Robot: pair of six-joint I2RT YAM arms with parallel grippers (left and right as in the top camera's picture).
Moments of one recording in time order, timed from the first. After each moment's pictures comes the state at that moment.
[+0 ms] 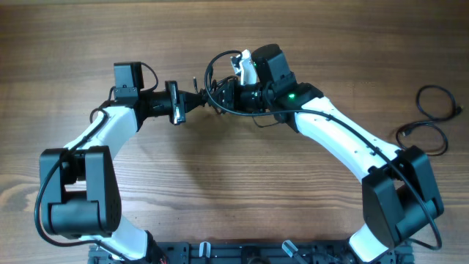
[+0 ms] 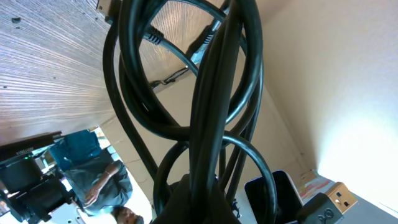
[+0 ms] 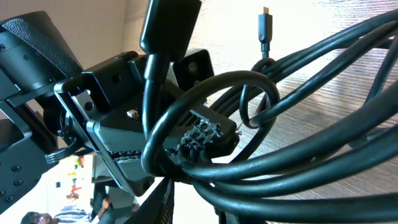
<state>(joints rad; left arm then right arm) 0.02 1.78 0.96 -0.14 1.20 -1.64 0.54 1.79 1.25 -0.21 -0.65 0.72</state>
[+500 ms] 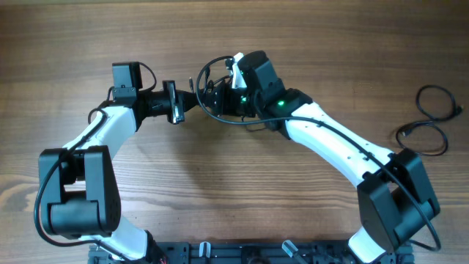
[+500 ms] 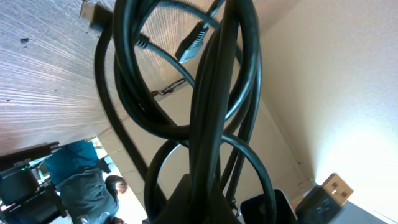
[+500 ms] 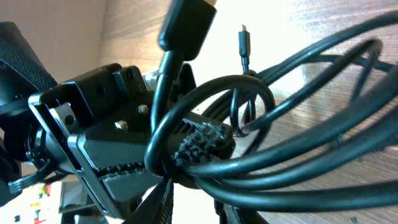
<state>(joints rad) 0.03 1.78 0.96 -0.13 1.16 -1.64 0.62 1.79 1.25 -0.19 -0.45 0.75</state>
